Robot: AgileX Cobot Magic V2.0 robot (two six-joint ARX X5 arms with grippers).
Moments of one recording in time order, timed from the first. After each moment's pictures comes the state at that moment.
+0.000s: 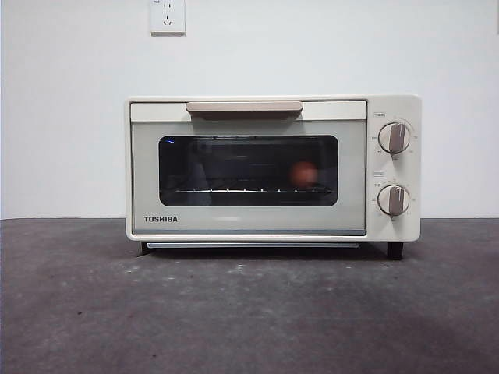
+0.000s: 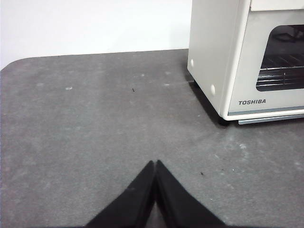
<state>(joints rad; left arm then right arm) 0.05 0.01 0.03 -0.17 0.18 0.06 0.14 0.37 0.40 -0.09 -0.15 0.05</state>
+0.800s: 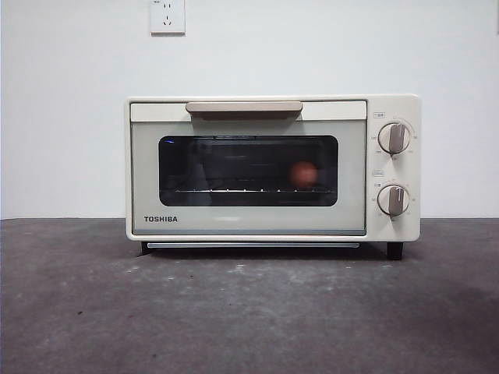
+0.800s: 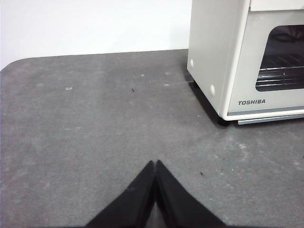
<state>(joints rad) 0.05 0.01 0.03 -0.17 0.18 0.06 0.00 0.01 0.02 -0.17 -0.10 0.01</state>
